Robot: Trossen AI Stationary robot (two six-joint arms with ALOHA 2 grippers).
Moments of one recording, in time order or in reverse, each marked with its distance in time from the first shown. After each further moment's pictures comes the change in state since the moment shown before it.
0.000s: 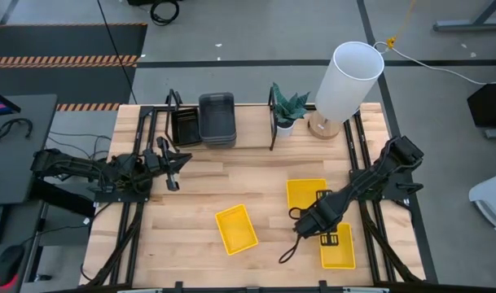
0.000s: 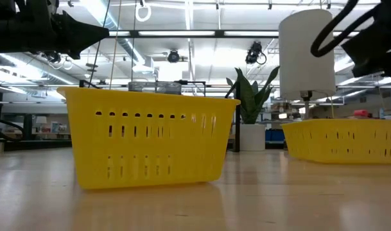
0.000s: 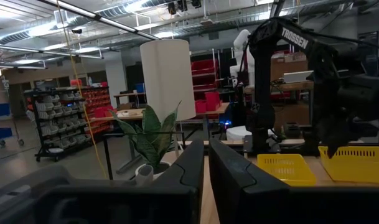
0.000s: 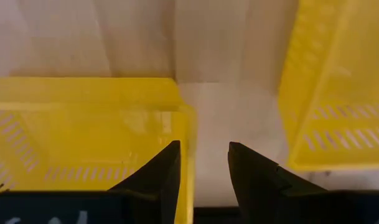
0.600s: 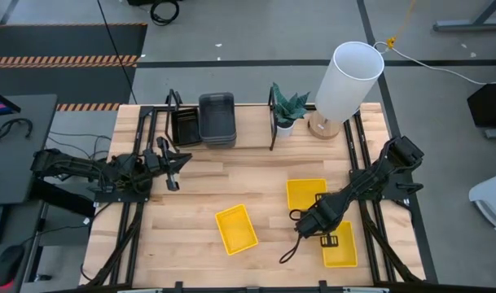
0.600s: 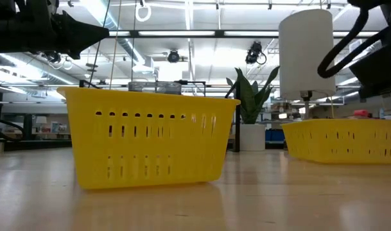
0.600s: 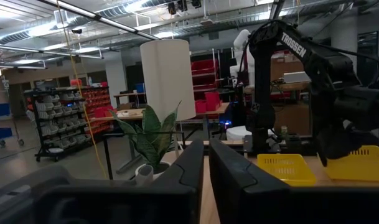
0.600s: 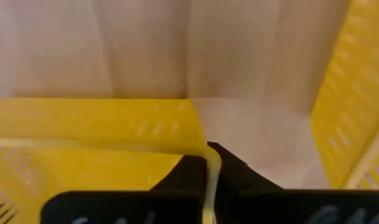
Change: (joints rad) left arm 0.000 0.000 0.000 0.000 0.000 0.000; right arm 0.001 0.000 -0.110 0.158 -0.022 -0.015
